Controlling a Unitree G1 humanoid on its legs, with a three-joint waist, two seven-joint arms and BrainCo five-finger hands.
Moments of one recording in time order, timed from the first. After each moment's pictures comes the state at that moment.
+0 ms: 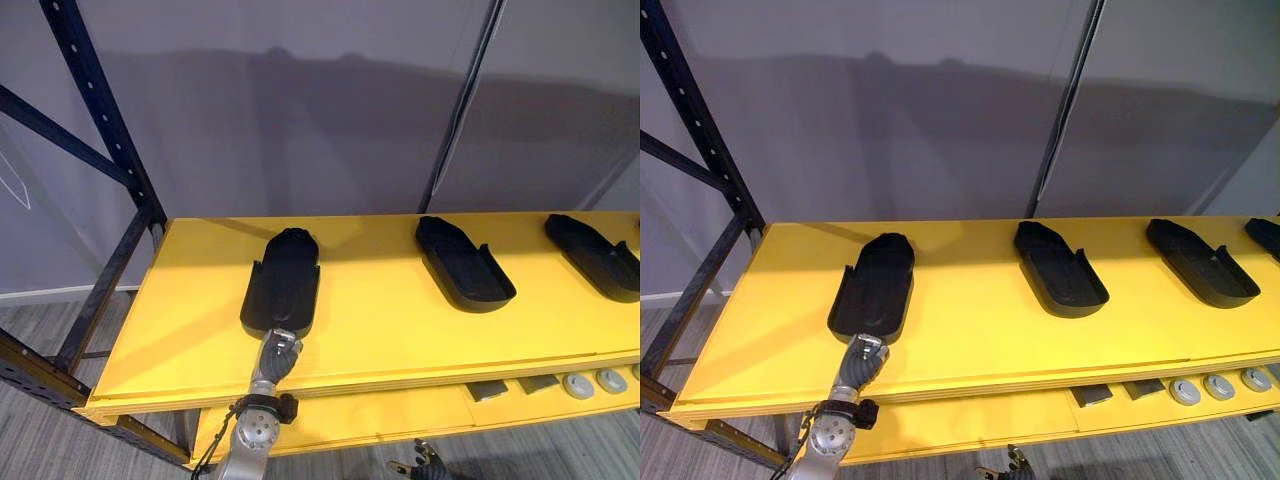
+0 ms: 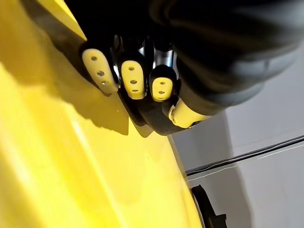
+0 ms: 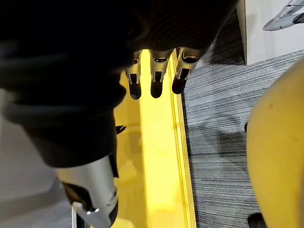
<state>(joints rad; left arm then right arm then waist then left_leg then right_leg) 0.15 0.01 -0.16 0.11 0.41 -0.09 0.20 0.24 0.01 -0.04 0.80 -0.07 -0.08 -0.04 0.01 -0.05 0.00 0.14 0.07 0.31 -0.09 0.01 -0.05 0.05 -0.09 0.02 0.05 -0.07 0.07</state>
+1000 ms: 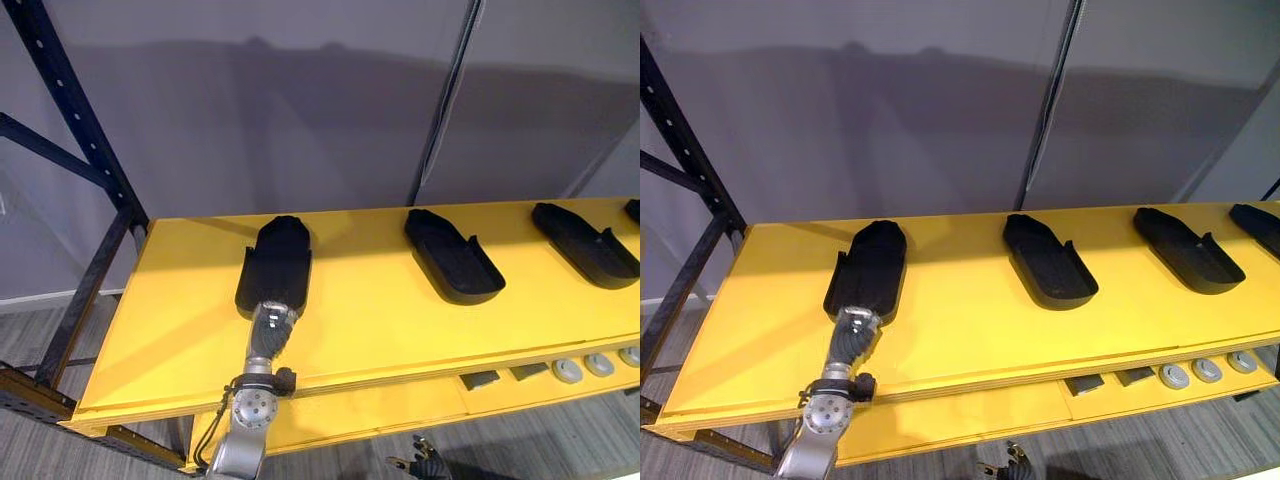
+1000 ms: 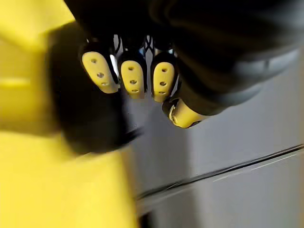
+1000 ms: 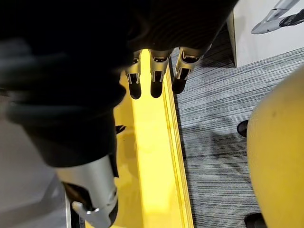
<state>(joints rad) 0.14 0.02 -0.13 -0.24 0.29 -0.11 0.24 0.20 0.00 -0.05 0.85 -0.07 -0.08 -0.04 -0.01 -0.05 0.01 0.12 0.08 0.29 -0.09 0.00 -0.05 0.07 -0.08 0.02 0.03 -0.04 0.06</state>
